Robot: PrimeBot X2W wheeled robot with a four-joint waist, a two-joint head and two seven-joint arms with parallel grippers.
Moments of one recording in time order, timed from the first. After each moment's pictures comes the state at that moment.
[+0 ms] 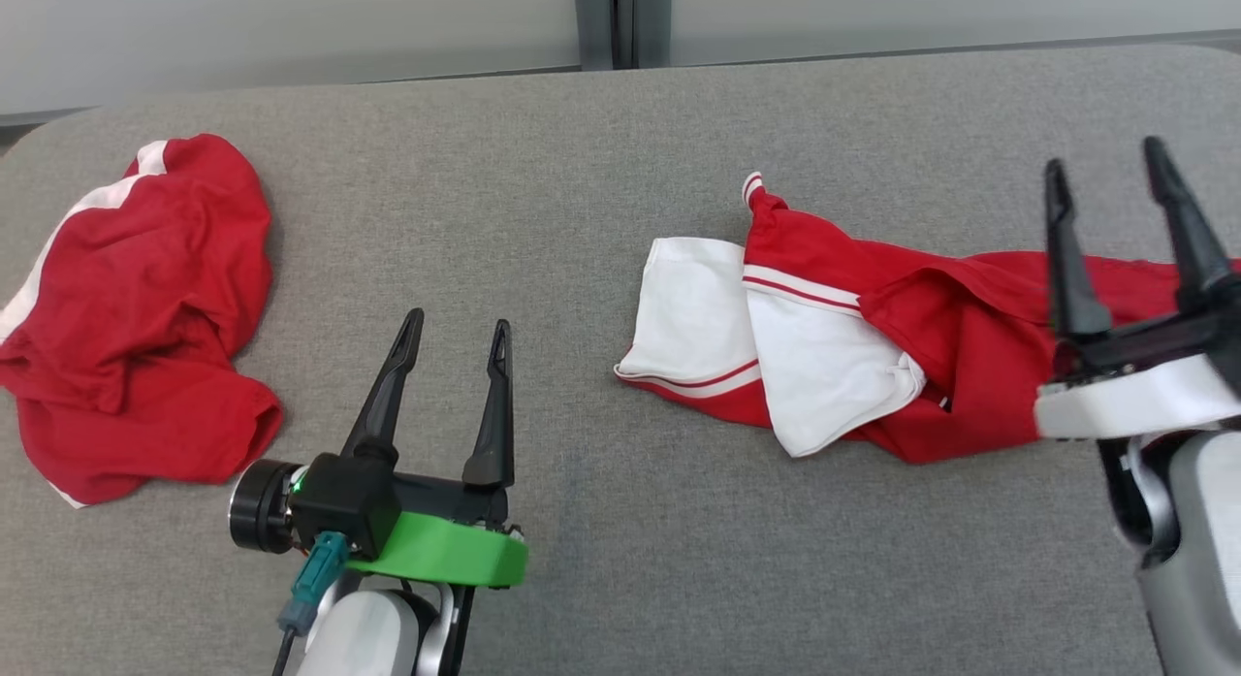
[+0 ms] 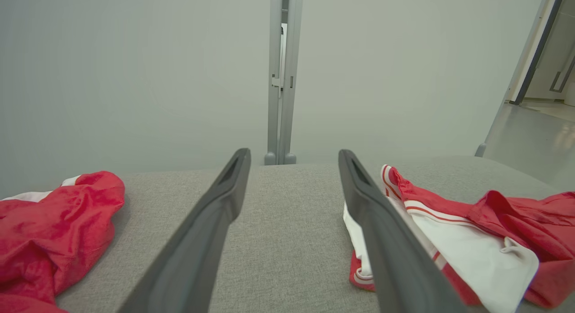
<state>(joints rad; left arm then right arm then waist) -0.16 0.05 -0.31 0.05 -0.20 0.03 -0.26 -0.30 -0.27 -0.02 0.05 0.15 0.13 -0.26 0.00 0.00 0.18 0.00</state>
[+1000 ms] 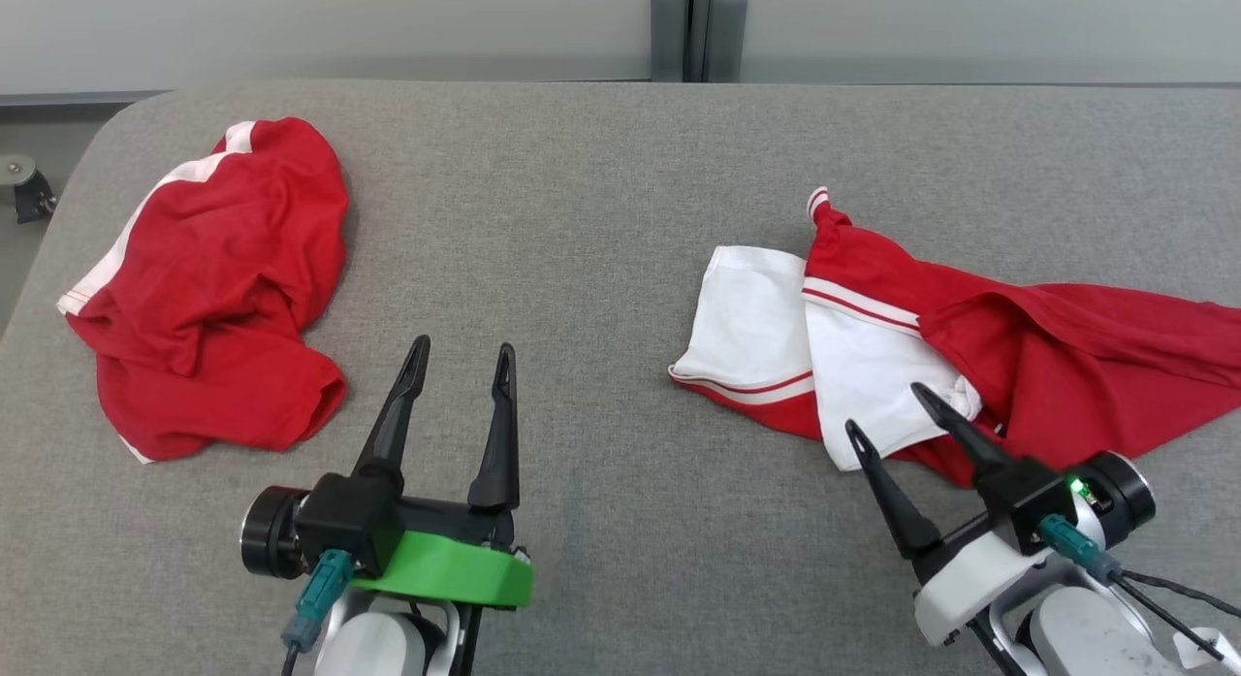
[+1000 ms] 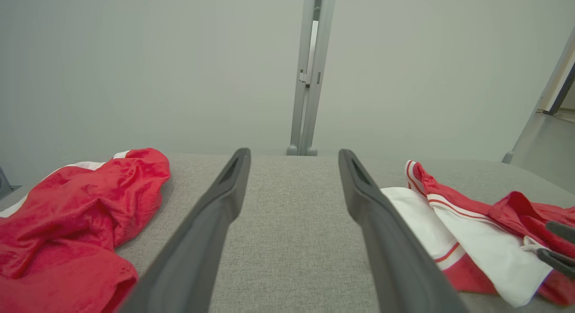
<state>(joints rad) -0.12 0.05 -0.32 0.05 -0.24 0.04 -0.26 -0.13 -0.29 0.31 0.23 0.12 0.13 -0.26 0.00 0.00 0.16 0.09</state>
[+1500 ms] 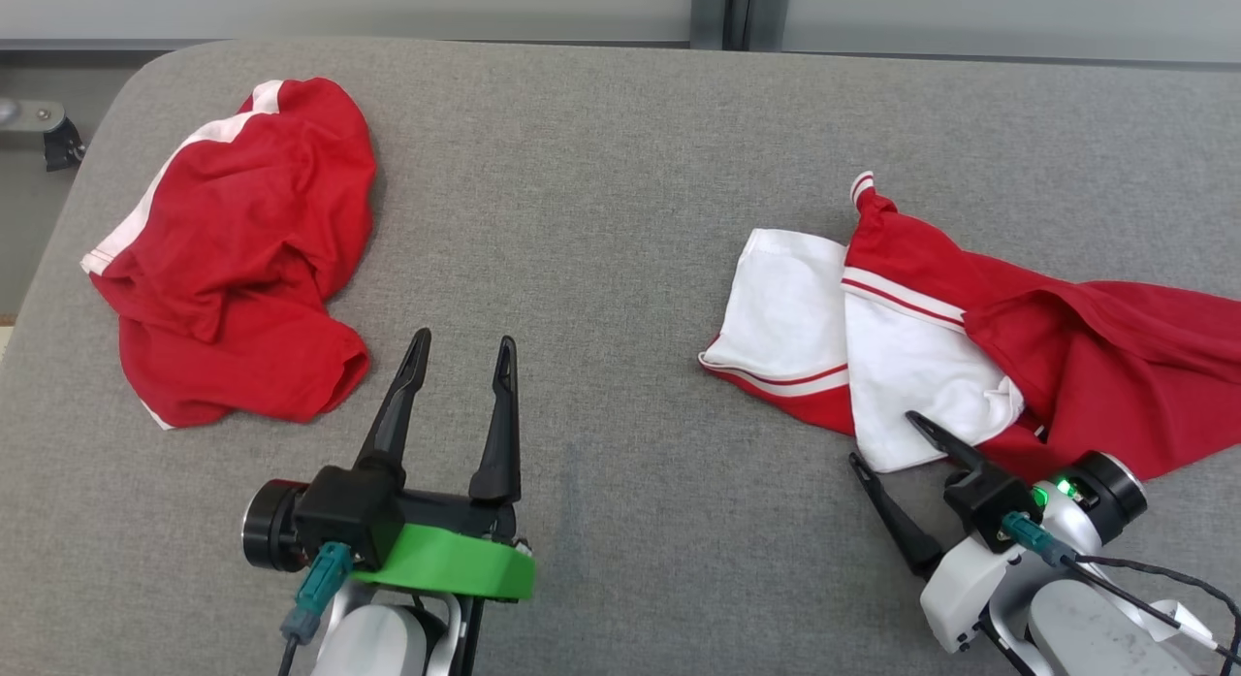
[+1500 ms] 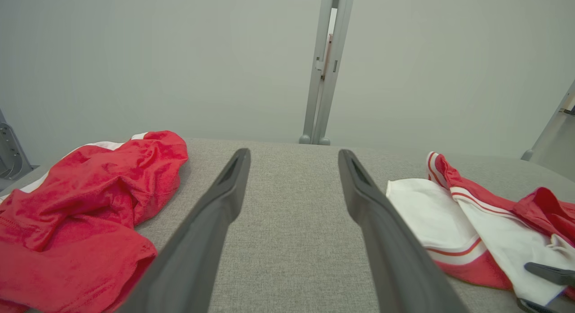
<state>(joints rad) -0.14 0.05 -0.33 0.06 -0.25 0.04 -0.26 -0.22 -0.34 0.42 0.44 0.05 0.13 -0.26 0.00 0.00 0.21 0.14</state>
